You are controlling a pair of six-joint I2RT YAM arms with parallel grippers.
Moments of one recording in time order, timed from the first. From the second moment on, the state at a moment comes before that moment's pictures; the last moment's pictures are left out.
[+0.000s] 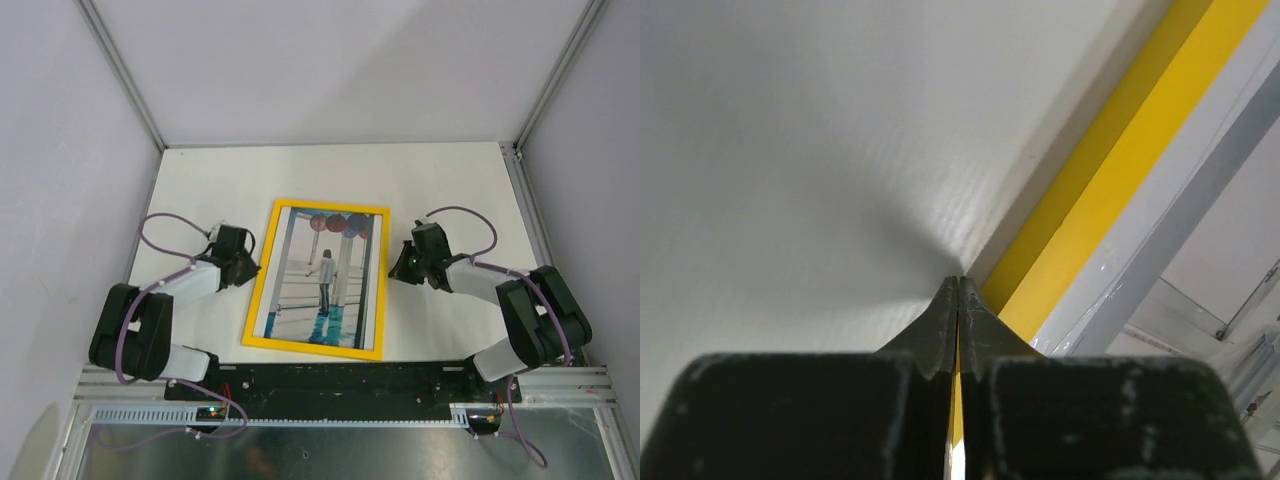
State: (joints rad) left arm -0.24 1.38 0.58 -0.19 -0.12 -0.79; right arm 0.41 1.49 0.62 -0.02 -0.10 0.69
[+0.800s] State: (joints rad) left arm -0.40 1.61 0.82 -0.21 -0.21 -0.81; right arm 0.22 1.68 0.78 0.08 -0.15 0.66
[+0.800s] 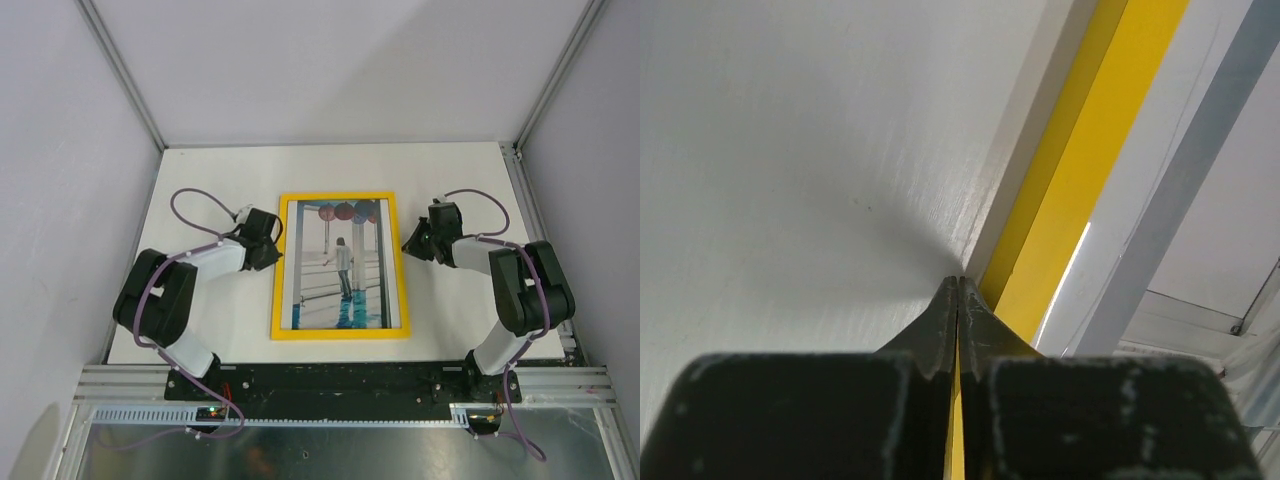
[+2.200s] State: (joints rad) left arm -0.28 1.00 0.91 -0.32 -0.03 -0.50; right arm 0.22 1.18 0.87 -0.21 -0.10 0.61
